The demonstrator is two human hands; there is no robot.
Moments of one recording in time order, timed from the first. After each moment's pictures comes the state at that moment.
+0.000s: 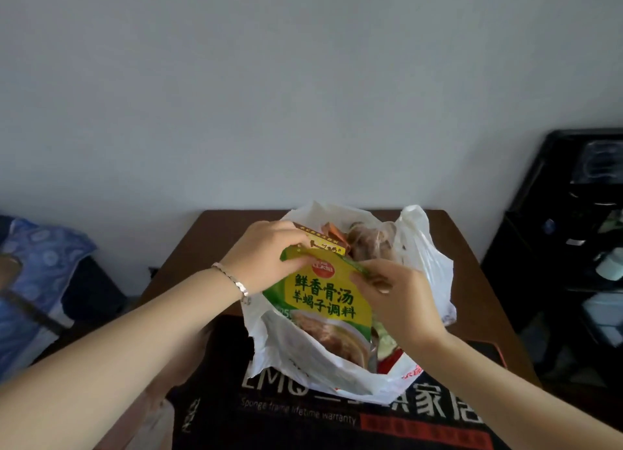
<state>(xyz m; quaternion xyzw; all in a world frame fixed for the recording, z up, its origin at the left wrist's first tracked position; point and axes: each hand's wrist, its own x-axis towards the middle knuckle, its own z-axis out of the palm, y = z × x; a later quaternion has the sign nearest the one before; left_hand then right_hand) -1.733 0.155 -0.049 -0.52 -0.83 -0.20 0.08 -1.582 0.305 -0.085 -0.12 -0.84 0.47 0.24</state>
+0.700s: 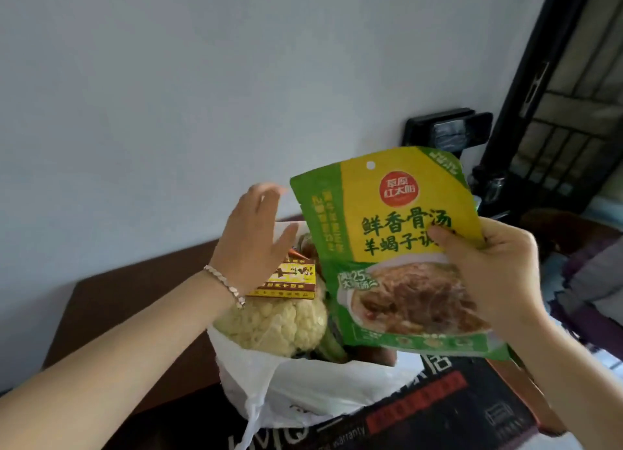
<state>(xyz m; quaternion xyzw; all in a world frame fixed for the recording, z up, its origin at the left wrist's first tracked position) -1.799 0.207 -0.044 -0.60 -0.74 -0.27 0.16 -1.548 0.295 -0.028 -0.38 -0.69 0.36 0.51</state>
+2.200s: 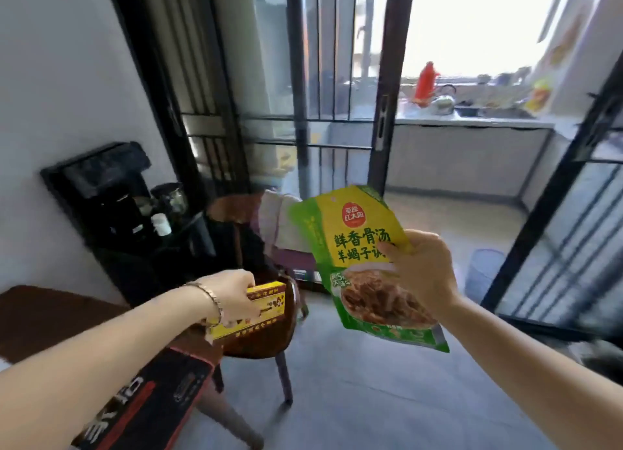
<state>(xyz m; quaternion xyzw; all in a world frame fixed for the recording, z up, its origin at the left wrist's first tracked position) -1.281 0.313 -0.061 -0.80 -0.57 0.13 -0.14 -1.024 0.237 -0.065 -0.68 -0.51 0.14 0.50</state>
